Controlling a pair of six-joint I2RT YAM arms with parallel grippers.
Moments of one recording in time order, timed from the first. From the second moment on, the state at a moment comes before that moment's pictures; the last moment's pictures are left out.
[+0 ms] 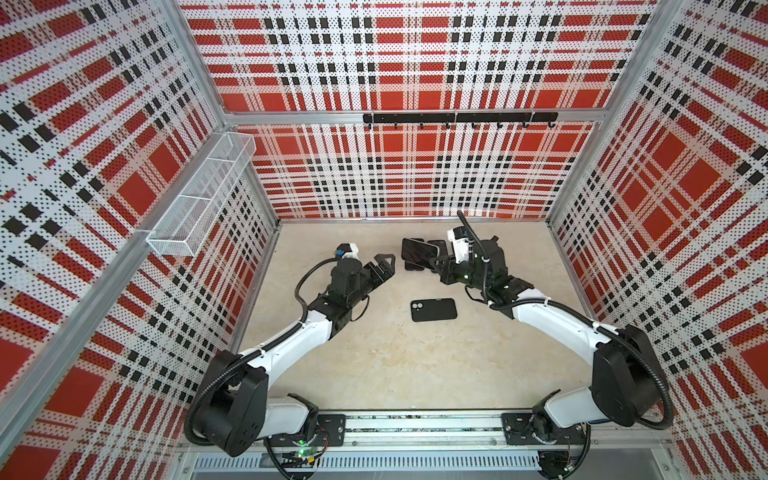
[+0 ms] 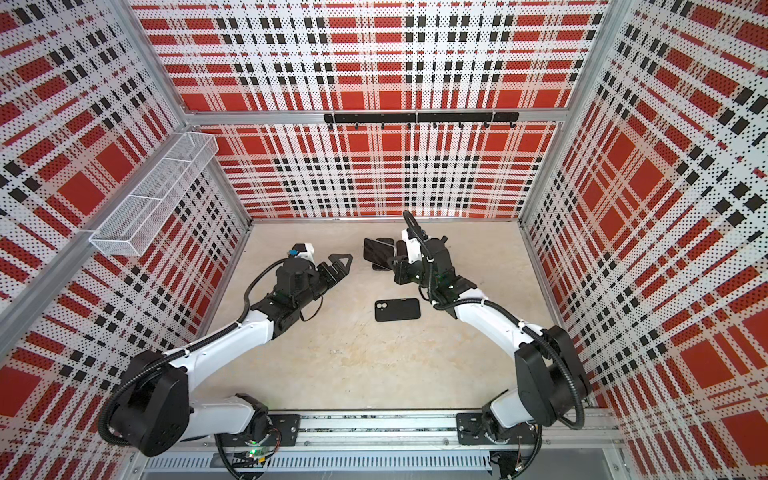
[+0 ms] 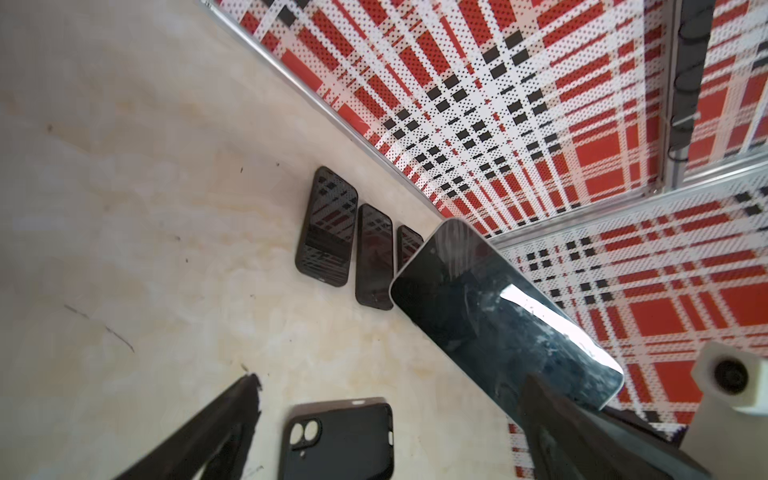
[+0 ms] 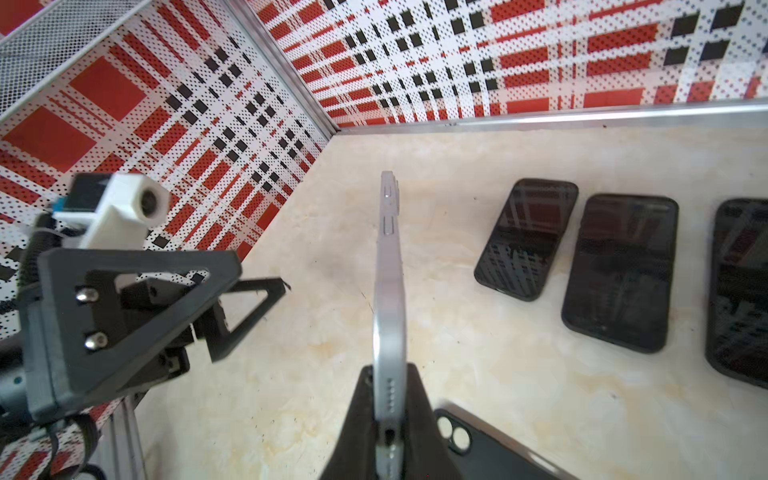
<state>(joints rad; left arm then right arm) -0.46 1.34 0.83 0.17 0.03 -0.90 0.48 1.47 1.03 0.04 -0.31 0.40</state>
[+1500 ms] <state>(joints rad) -0.49 1.85 1.05 -0.19 0.53 -0.45 0.17 1.77 1.17 -0.70 -0.85 0.14</state>
